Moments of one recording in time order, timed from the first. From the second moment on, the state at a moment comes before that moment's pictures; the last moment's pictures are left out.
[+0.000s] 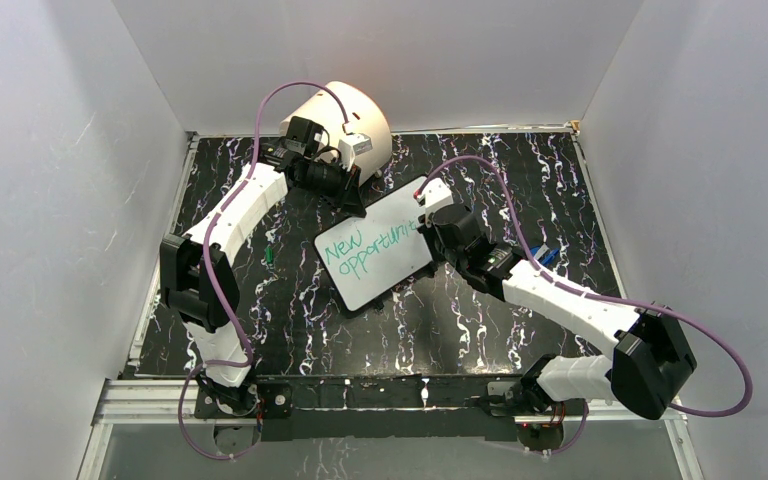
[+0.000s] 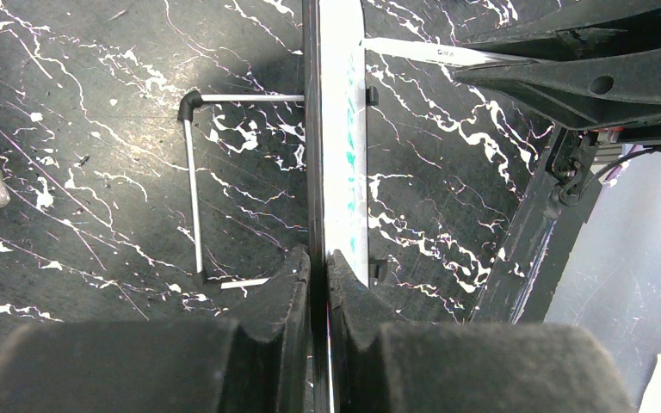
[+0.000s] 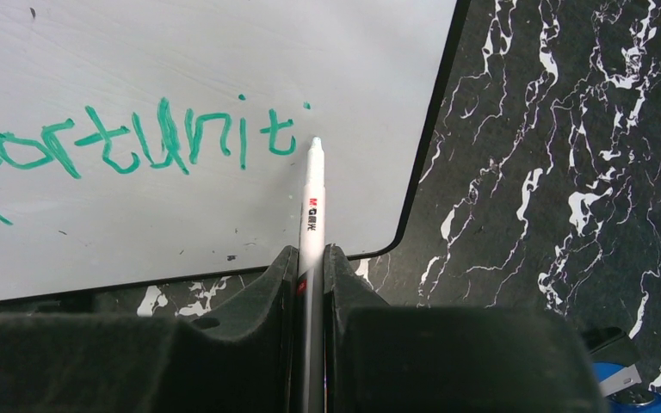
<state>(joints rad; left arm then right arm) -0.38 1.80 1.64 -0.84 0.72 0.24 0.79 1.26 0.87 -0.18 0.32 0.03</state>
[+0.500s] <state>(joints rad) -0.39 1.80 1.64 -0.84 0.72 0.24 0.79 1.26 0.87 -0.17 0.32 0.04</state>
